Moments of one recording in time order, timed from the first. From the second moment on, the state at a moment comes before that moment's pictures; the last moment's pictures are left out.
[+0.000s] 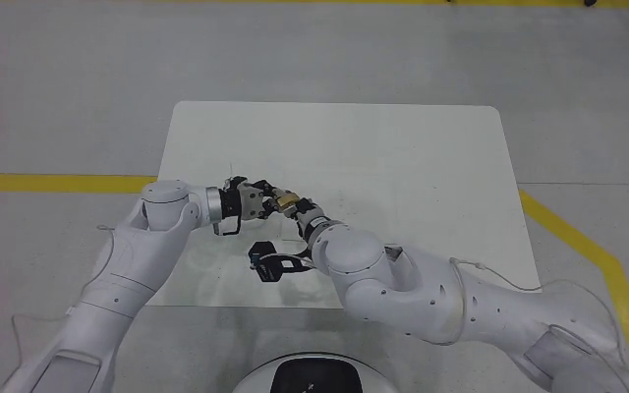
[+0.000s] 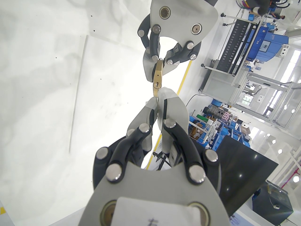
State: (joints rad) left arm 0.89 -1.13 -1.06 -1.24 -0.77 0.62 -0.88; right arm -0.60 -1.15 0.38 -2.00 -1.61 -0.68 1.14
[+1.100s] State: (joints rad) left arm 0.88 -1.13 -1.05 -1.25 -0.77 0.64 -0.89; right arm -0.47 -1.17 0.27 -1.93 -1.48 -0.61 1.21
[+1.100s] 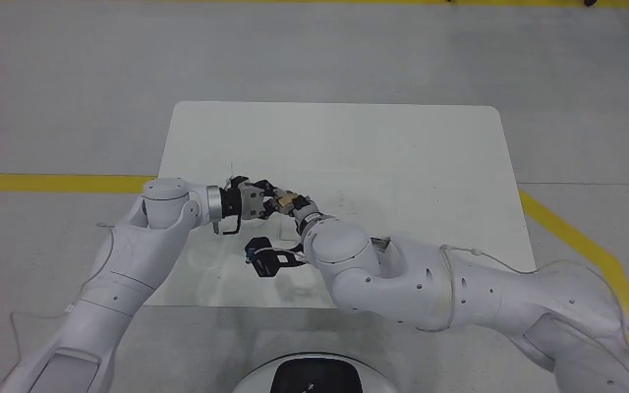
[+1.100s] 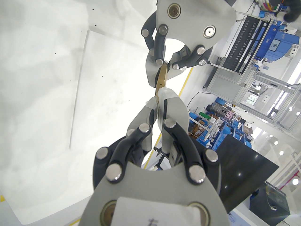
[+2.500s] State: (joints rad) left arm 0.94 -1.11 -1.12 -1.30 -0.78 0.48 -0.83; right arm -0.53 -1.15 0.33 -2.03 -1.52 -0.42 1.21
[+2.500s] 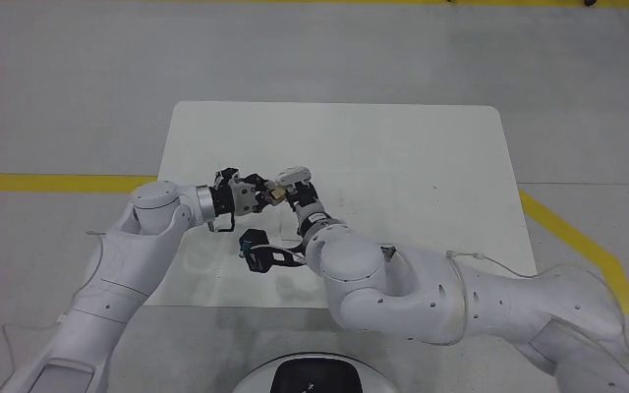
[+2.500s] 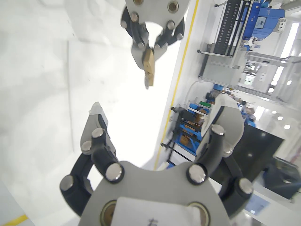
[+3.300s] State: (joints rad) left arm 0.94 -1.12 -1.16 -1.24 -0.74 0.13 -0.92; right arm -0.99 -1.01 0.85 -1.93 -1.09 -0.58 0.36
